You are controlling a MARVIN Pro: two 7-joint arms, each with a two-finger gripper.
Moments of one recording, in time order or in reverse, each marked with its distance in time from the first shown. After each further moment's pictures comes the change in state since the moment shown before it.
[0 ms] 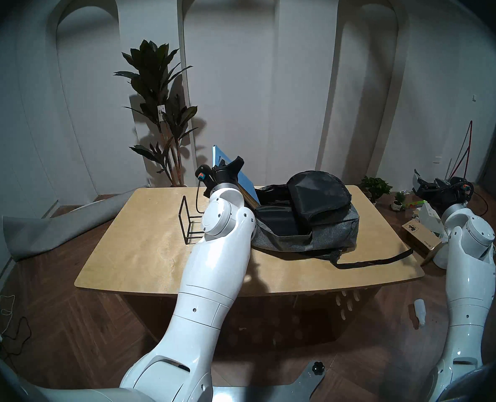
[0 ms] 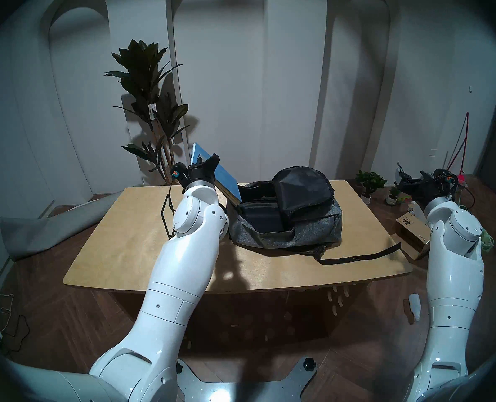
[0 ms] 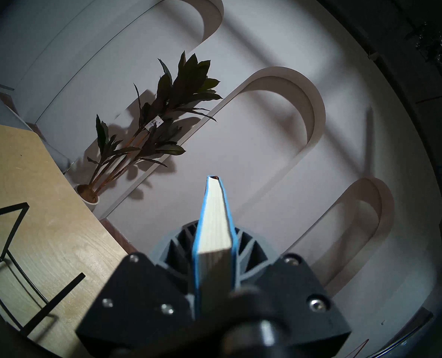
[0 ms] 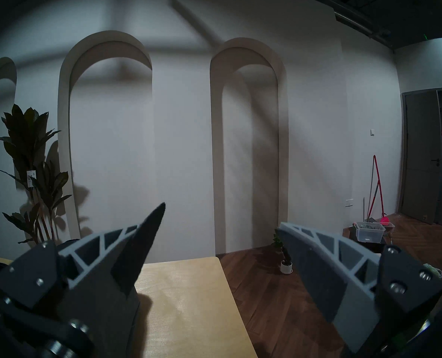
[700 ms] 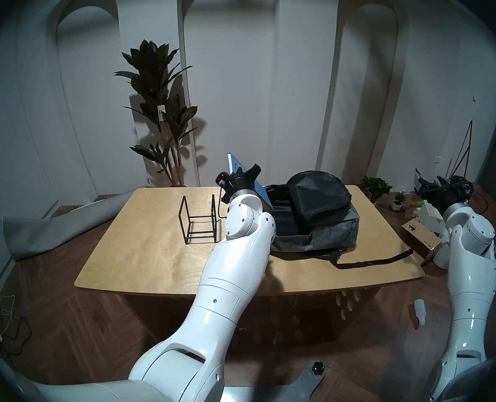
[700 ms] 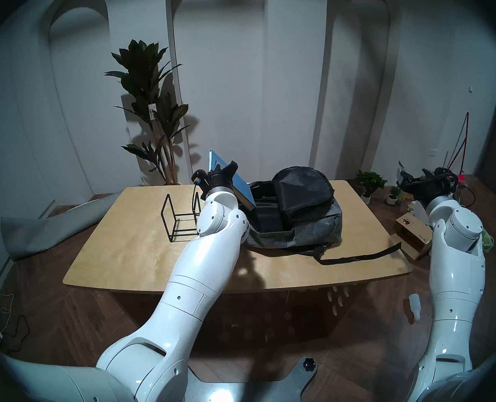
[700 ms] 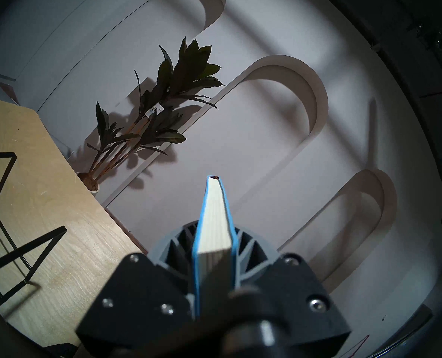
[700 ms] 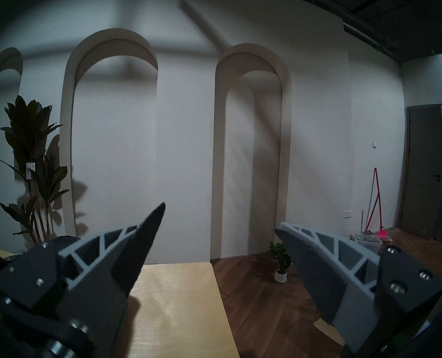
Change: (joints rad) left arm -0.059 -0.049 0.052 0.194 -0.007 -0.124 -0.006; right arm 0.032 0.028 -0.003 0.053 -0.042 -0.058 0.044
